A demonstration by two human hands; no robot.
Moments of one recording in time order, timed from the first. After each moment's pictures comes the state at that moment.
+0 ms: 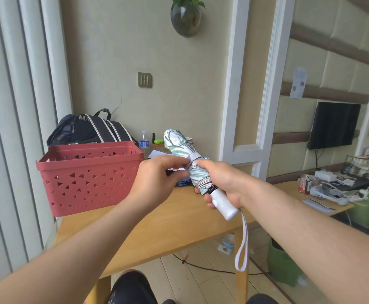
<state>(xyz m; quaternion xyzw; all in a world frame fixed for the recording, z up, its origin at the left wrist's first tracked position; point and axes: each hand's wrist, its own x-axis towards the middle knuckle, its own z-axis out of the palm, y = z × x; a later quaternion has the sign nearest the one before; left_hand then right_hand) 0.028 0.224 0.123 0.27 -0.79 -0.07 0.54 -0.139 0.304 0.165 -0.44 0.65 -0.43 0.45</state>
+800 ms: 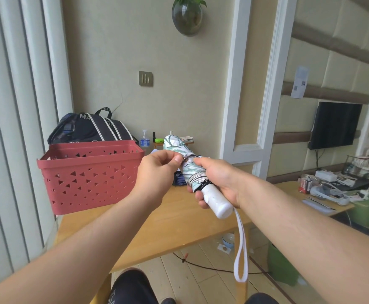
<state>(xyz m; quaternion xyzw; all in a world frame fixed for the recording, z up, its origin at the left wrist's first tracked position) 0.016 0.233 0.133 0.32 -0.62 -0.41 0.58 -0.121 0.310 0.173 -0.42 0.61 -0.43 0.52</state>
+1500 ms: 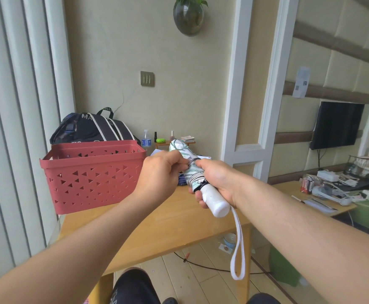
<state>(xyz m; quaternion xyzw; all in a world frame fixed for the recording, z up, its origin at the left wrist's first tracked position) 0.026 0.224 0.130 0.29 -0.79 0.03 0.53 -0.116 0.301 0.169 -0.41 0.63 -0.43 0.50</state>
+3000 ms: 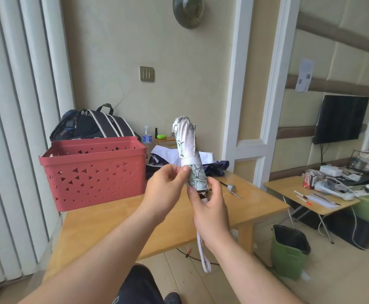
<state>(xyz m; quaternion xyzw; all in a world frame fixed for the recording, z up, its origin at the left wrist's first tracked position) 0.010 0.230 0.090 0.39 -0.68 -0.34 0.52 -0.104 0.284 0.035 -0.49 0.55 -0.66 0.18</state>
